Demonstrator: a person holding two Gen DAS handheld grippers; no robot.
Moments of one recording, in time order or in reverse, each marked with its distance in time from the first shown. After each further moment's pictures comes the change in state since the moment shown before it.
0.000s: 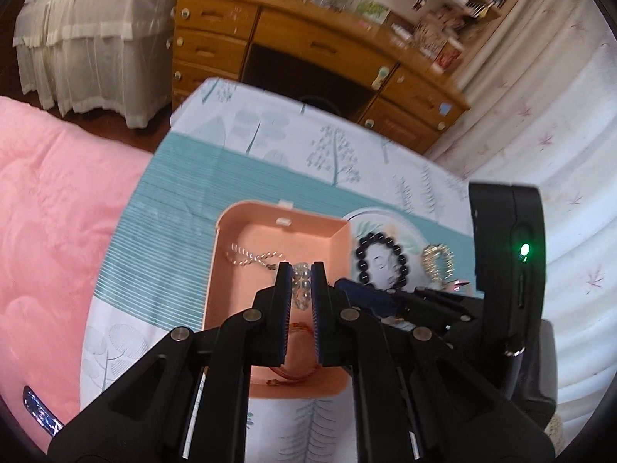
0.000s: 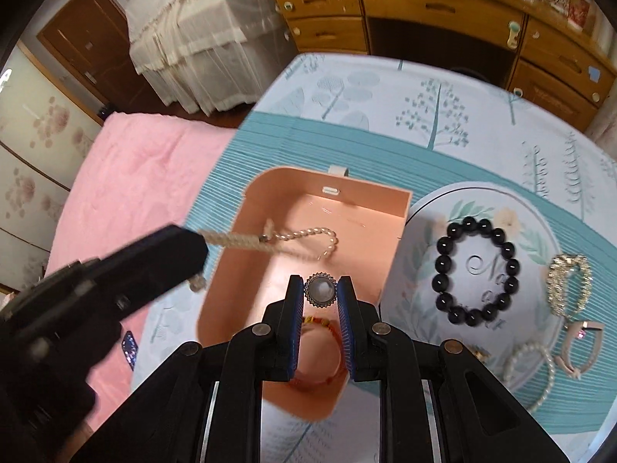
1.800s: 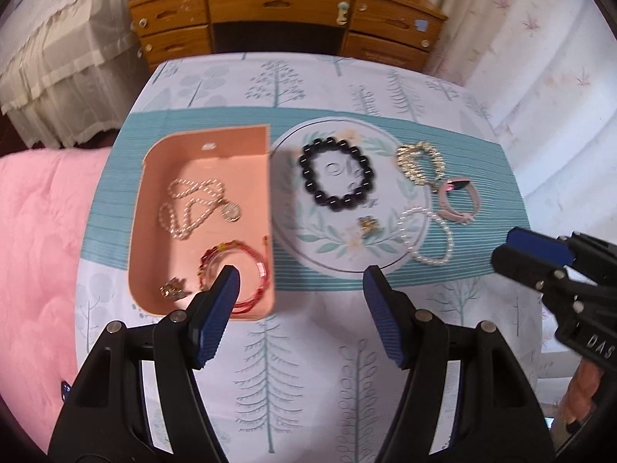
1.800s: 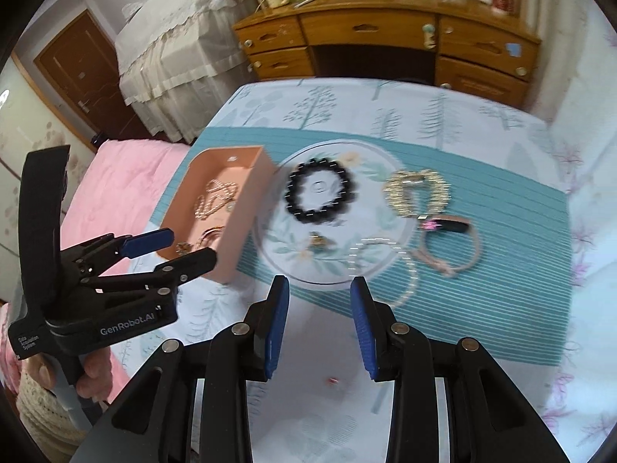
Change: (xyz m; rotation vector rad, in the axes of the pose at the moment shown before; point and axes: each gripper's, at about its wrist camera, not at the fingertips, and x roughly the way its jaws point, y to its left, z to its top) left arm 0.018 -0.122 -0.085 0.258 0.113 0.153; right arm -0.157 -0.148 -0.141 0.073 -0.143 -0.038
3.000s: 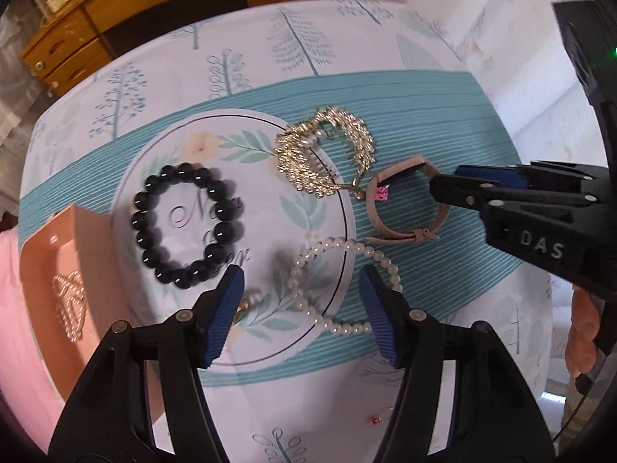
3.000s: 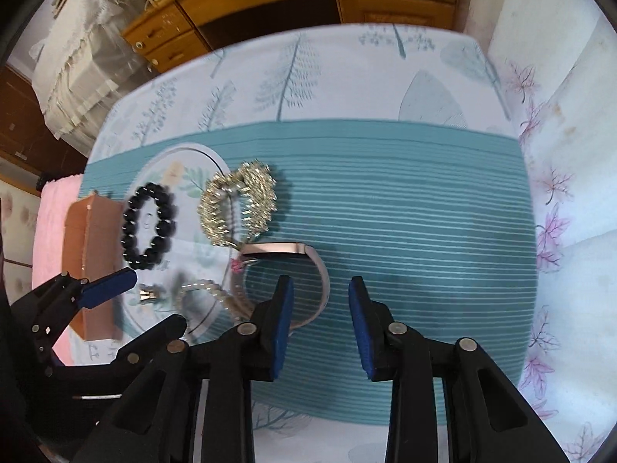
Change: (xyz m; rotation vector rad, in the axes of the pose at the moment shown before) left arm 0.121 -0.125 0.057 0.293 0.215 -0.054; right arm 0.094 -0.167 0.042 0.245 0.180 -0.126
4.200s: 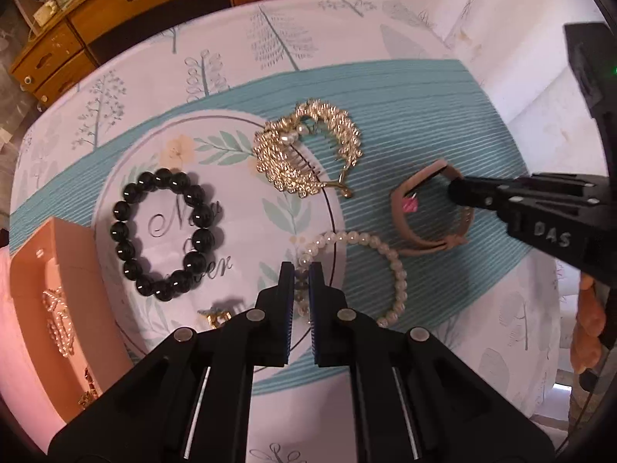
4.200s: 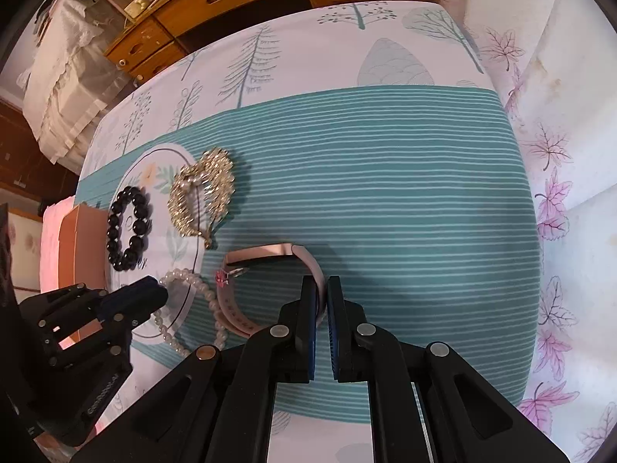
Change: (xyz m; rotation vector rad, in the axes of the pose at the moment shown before) left arm 0.007 0.000 -0.009 0.037 -0.033 -0.014; right arm 0.012 -0.033 -0.024 0.097 -0.010 0.019
